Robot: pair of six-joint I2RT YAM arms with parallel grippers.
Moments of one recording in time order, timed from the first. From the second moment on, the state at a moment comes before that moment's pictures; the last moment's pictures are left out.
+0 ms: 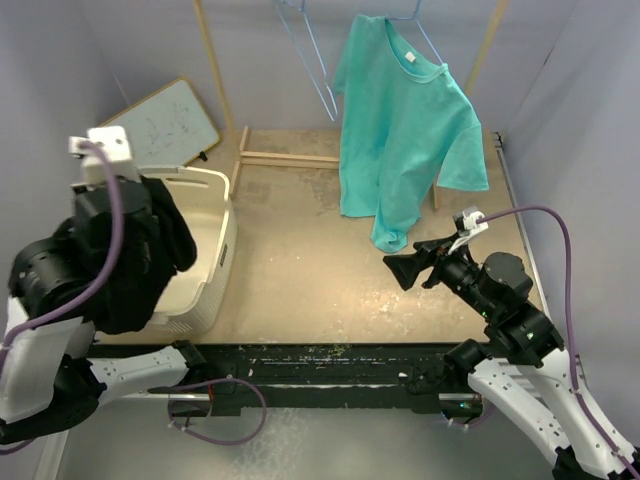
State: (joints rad) left arm -0.82 1.04 1.91 -1.21 -1.21 -0.21; right arm 0.54 0.48 0.75 -0.43 -0.10 0.37
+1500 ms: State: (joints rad) left arm 0.11 1.04 1.23 -0.88 -0.07 -0.34; right arm 0.54 0.52 0.80 -0.49 -0.09 0.38
